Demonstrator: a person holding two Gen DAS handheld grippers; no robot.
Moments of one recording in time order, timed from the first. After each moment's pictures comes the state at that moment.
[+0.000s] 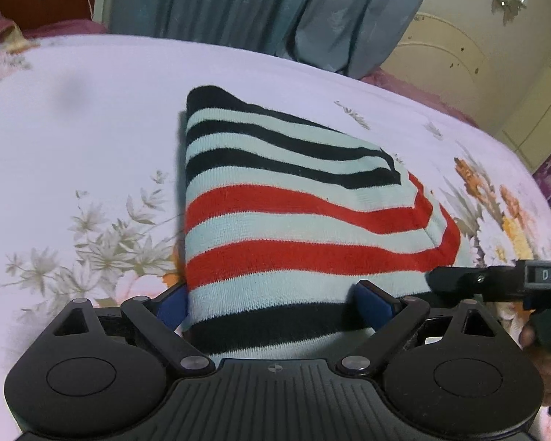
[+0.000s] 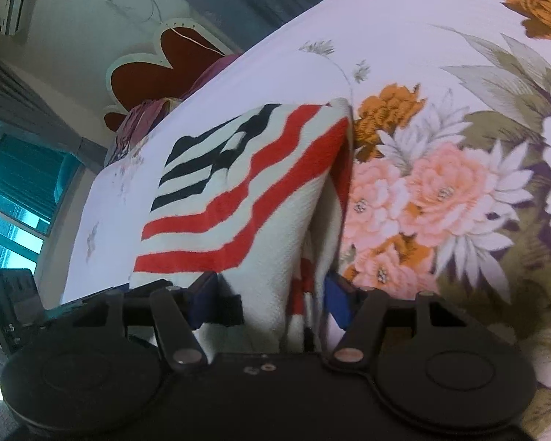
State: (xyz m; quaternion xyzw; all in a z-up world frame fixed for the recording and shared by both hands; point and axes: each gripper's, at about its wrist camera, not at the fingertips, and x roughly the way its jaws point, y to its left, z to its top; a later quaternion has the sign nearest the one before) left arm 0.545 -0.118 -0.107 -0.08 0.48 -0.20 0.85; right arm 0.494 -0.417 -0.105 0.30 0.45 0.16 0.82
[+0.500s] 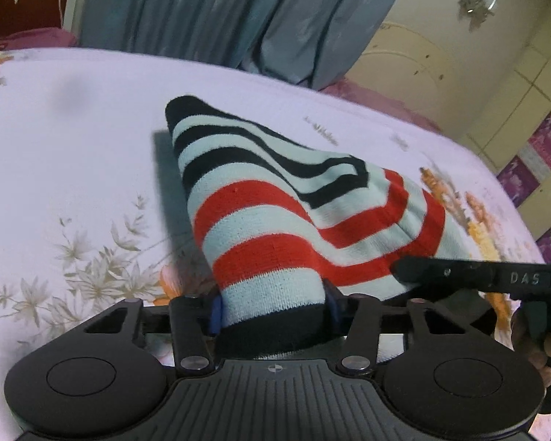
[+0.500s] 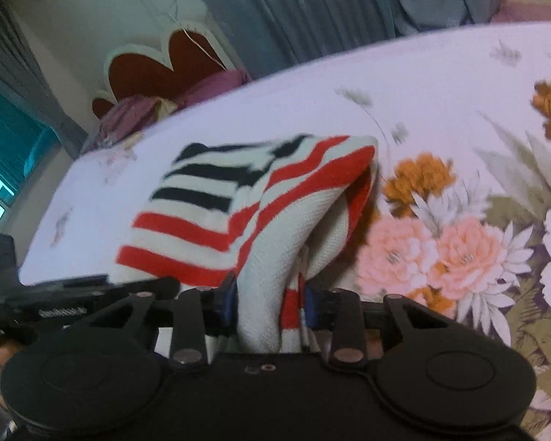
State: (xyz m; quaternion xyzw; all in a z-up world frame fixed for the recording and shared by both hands) left arm 0.547 -0.107 -0.092 -0.09 0.45 -0.26 0.85; right arm 0.488 -0.377 -0.058 0.19 0.42 0.13 0.88
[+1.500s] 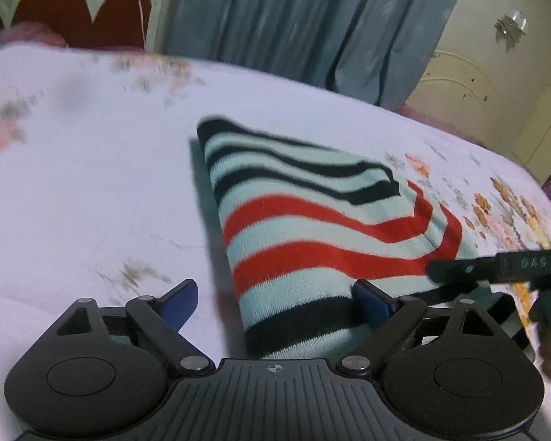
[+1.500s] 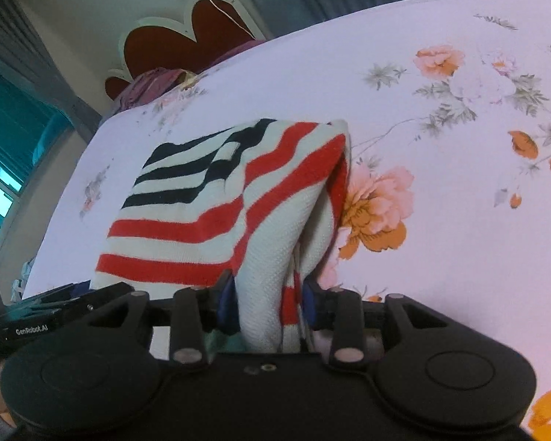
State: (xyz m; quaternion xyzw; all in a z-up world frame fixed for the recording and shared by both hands) left arm 0.502 0.118 -0.089 -0.06 0.42 -0.17 0.89; right arm 0.495 -0.233 -0.074 0.20 0.45 0.14 0.86
